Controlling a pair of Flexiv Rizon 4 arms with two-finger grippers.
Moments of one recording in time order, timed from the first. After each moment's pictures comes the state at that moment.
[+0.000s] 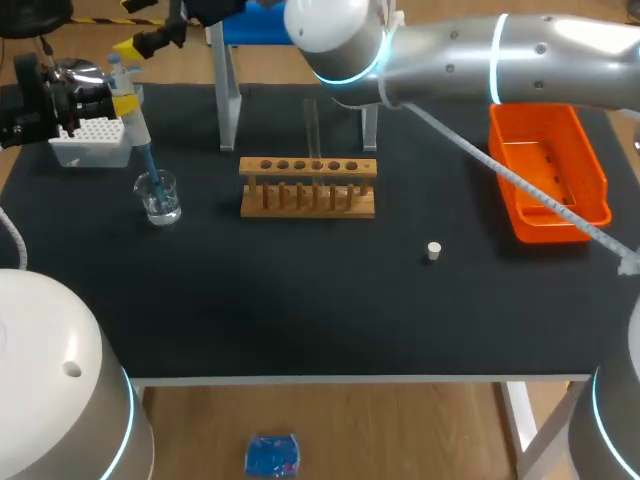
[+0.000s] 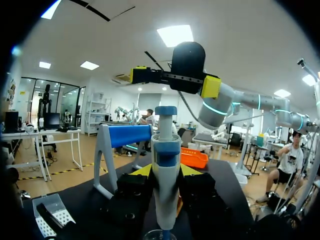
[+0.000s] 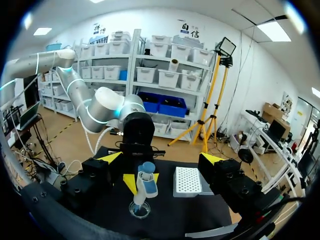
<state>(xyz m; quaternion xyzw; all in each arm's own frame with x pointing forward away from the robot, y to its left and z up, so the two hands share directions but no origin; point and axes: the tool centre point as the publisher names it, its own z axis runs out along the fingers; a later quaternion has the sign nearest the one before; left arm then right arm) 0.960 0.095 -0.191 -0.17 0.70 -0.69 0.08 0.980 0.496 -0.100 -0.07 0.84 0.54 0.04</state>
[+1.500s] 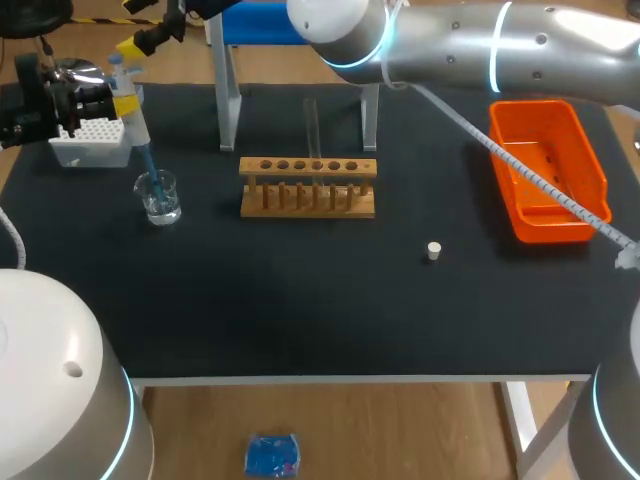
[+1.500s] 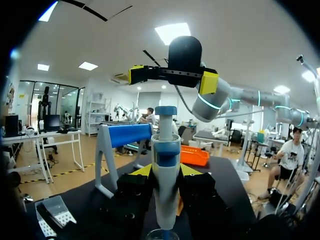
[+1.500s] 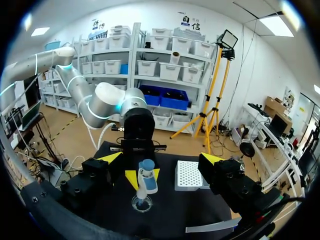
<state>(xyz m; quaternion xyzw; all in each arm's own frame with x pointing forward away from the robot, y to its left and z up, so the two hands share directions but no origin) 0.961 0.095 -0.192 -0.16 0.71 -0.68 0.09 0.982 0.490 -0.097 -0.06 0.86 0.51 0.03</state>
